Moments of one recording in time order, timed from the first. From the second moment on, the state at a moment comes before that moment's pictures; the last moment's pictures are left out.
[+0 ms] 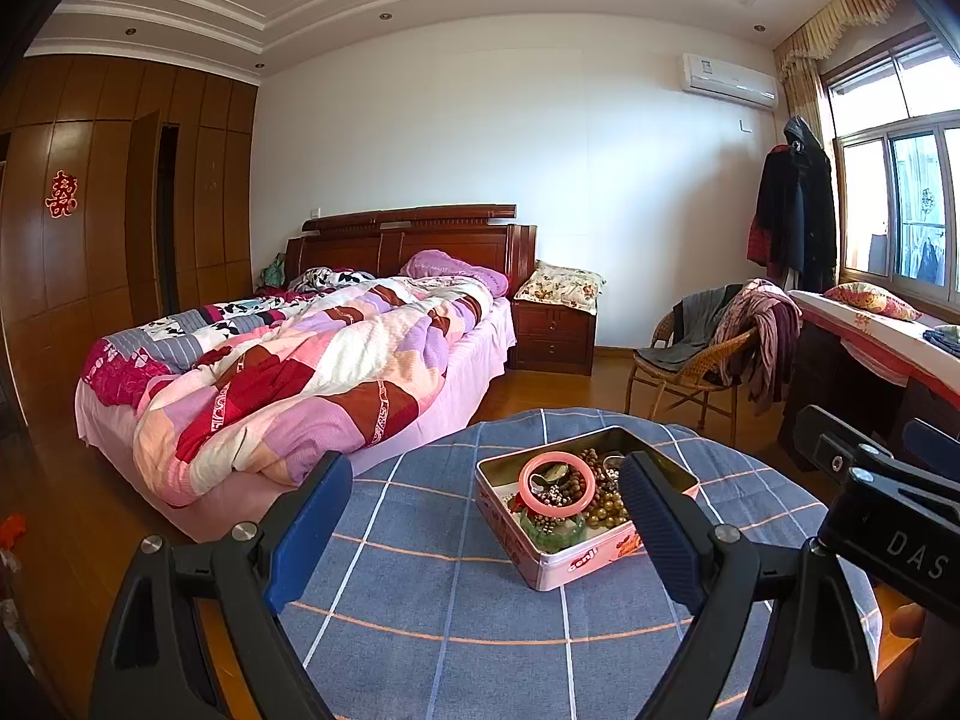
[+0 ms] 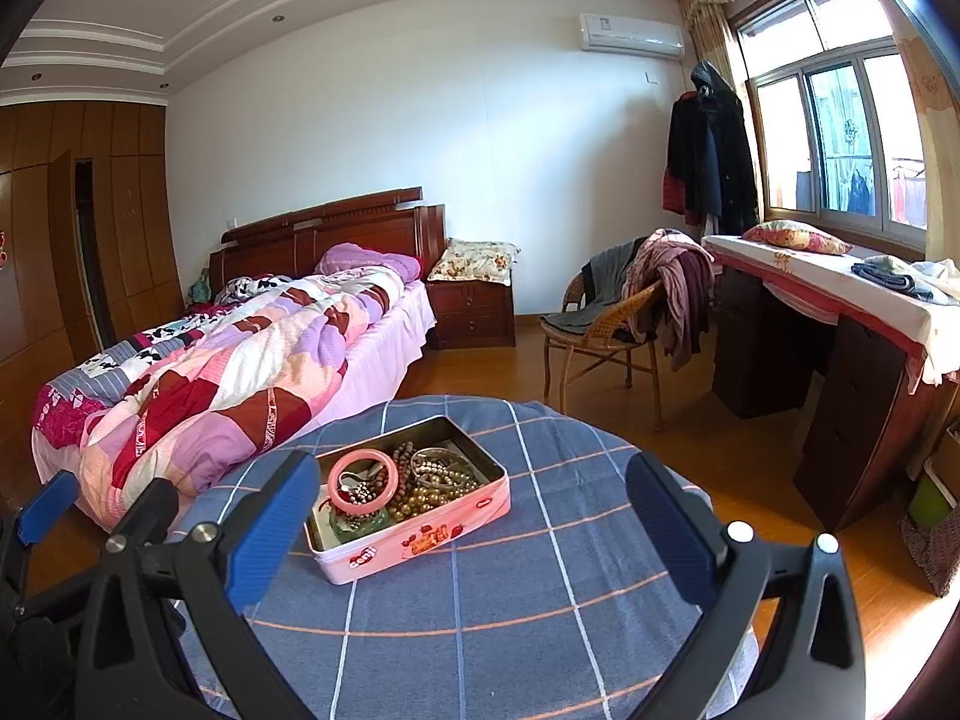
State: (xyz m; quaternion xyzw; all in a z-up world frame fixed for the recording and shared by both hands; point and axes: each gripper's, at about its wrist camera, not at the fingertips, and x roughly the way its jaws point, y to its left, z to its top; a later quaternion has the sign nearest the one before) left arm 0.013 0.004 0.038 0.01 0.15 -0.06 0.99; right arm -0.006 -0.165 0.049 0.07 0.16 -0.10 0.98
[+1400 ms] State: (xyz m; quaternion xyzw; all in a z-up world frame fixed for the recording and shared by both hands) left arm 0.023 0.003 0.038 0.02 0.17 -0.05 0.98; right arm -0.003 -0.175 0.040 0.09 0.18 -0.11 0.97
